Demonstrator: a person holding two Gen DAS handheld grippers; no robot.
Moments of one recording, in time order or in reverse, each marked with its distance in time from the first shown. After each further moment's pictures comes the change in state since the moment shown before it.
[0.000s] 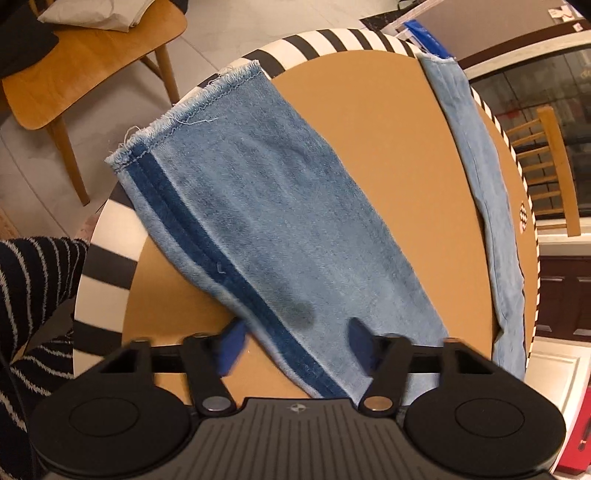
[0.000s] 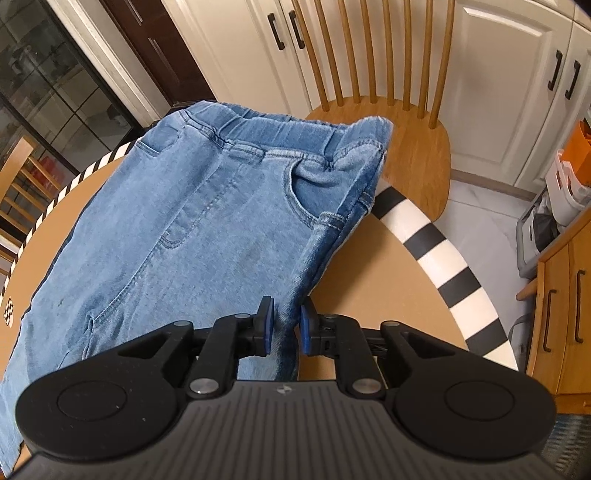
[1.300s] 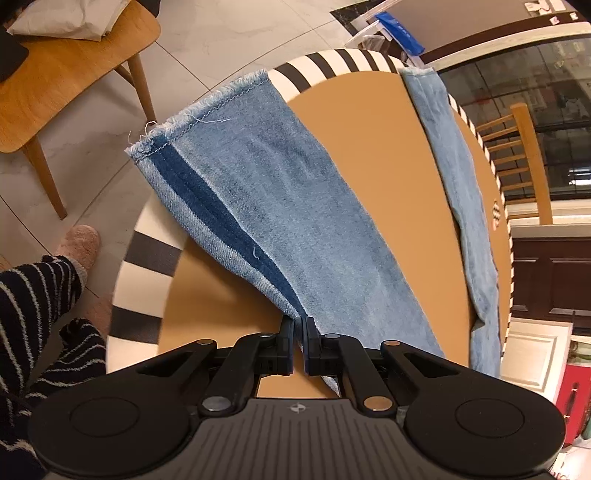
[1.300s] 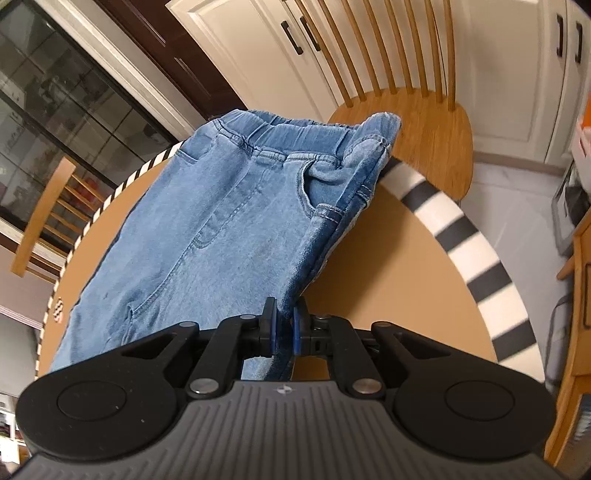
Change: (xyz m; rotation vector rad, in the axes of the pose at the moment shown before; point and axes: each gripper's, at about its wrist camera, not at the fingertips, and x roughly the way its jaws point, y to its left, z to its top) left arm -0.010 0.035 0.048 0.062 0.031 -0.084; right arm -0.032 -0.038 -0.033 0.078 -0.023 0.196
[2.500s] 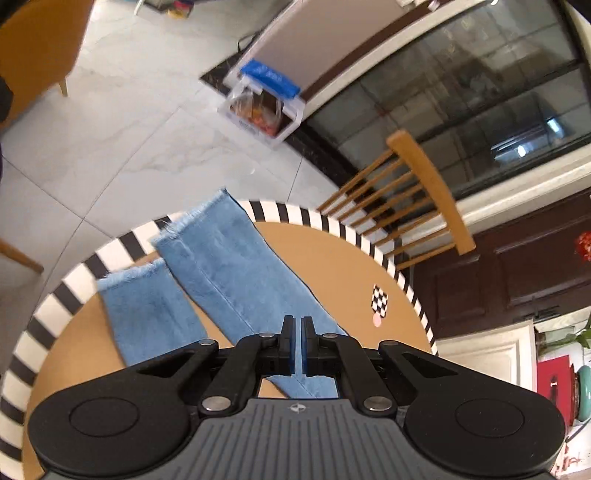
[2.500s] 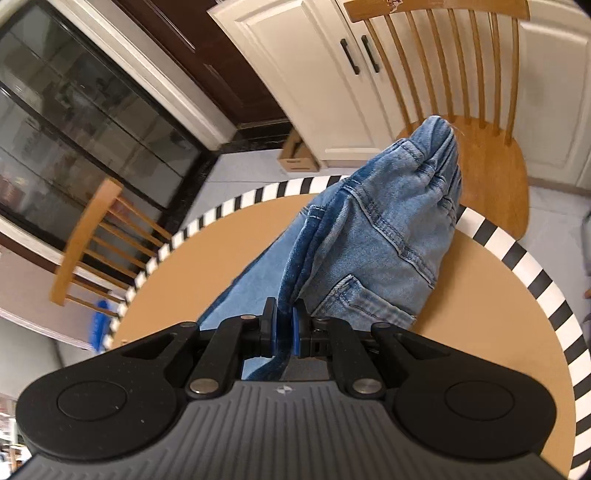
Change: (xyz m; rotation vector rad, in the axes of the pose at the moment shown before) left arm 0.014 -0.220 0.180 0.284 -0.095 -0.161; right arm 0.001 0.162 0.083 -0.007 -0.001 0.018
